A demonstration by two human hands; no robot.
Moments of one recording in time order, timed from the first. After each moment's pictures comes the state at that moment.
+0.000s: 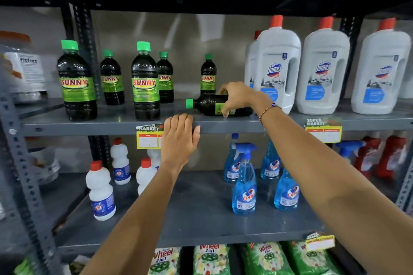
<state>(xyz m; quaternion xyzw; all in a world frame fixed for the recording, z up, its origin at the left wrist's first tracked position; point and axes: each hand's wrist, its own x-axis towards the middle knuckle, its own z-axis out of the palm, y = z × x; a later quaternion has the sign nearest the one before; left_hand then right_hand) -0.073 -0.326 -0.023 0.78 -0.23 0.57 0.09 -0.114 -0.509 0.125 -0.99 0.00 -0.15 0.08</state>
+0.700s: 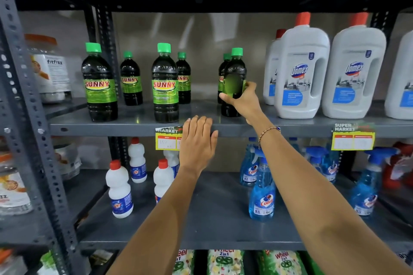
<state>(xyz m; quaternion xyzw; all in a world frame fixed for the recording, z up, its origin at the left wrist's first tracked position) -0.065 -0.327 -0.032 0.77 -0.24 0.58 0.12 -0.077 -0.476 0.086 -0.79 0.05 -0.32 0.52</state>
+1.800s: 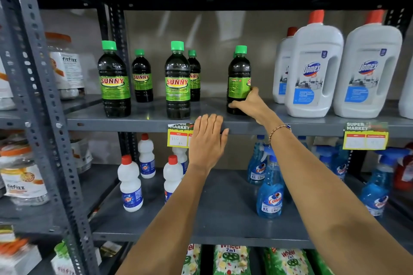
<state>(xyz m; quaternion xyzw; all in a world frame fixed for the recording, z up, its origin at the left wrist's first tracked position) -0.070 -0.320 -0.031 0.78 -0.25 0.57 0.12 -0.062 -0.479 0.076 -0.84 0.07 -0.25 0.47</state>
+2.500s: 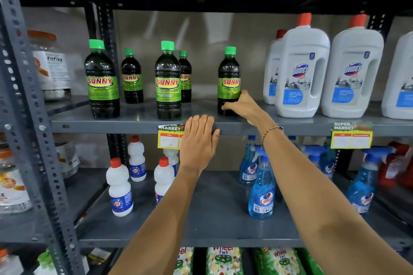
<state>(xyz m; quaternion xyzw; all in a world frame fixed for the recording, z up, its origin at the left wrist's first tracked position) -0.069 -0.321 -0.033 0.76 -0.26 0.58 0.12 -0.063 -0.482 0.076 -0.84 0.06 -0.22 0.50</state>
